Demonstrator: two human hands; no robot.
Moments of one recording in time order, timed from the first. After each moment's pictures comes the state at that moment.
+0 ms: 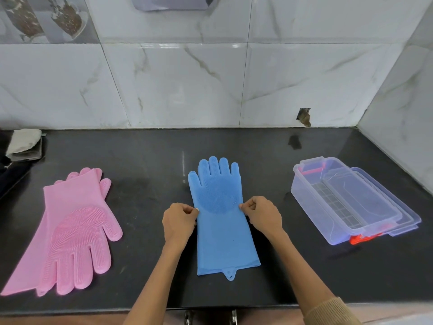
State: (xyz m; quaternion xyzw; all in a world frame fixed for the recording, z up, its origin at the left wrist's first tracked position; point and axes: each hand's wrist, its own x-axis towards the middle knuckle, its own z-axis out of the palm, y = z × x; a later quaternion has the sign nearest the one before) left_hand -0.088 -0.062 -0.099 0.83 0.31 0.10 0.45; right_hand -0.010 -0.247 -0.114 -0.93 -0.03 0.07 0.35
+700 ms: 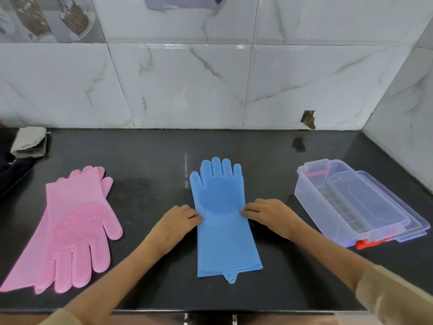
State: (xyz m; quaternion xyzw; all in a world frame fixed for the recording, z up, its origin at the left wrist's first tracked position) left_hand -0.099 -0.015 -0.113 0.99 -0.14 0.02 0.04; right_hand 0.015 -0.289 -0.109 -0.84 -0.54 -0.04 -0.05
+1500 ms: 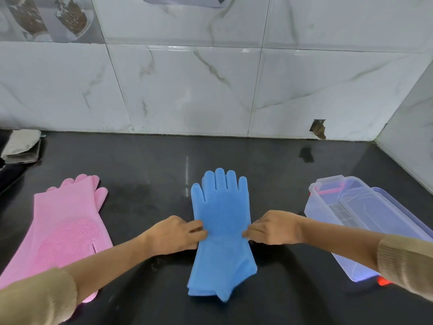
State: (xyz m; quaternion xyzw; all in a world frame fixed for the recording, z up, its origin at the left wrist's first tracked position) left_hand -0.056 0.007 -0.107 0.91 -0.38 0.15 -0.07; right_hand 0.047 -0.276 -0.083 -0.68 -0.72 -0.08 -0.13
